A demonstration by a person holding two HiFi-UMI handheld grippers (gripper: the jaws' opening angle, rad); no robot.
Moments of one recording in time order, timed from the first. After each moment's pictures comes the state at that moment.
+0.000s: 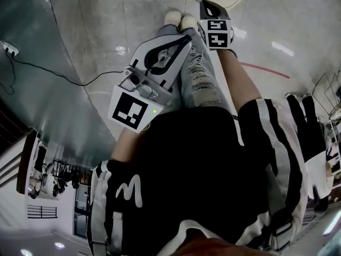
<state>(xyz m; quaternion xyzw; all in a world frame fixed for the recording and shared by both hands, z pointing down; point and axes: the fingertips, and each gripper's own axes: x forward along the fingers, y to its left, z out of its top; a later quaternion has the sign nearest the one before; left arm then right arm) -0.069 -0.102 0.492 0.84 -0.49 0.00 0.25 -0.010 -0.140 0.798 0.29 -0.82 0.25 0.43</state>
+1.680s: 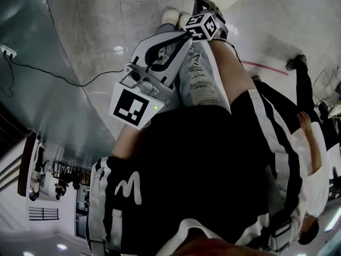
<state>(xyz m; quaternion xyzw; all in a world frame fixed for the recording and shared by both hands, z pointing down) -0.069 -0.103 0.491 0.84 -0.49 -0.01 0.25 -0.011 -0.126 0.841 0.24 -0.78 0.09 0.57</state>
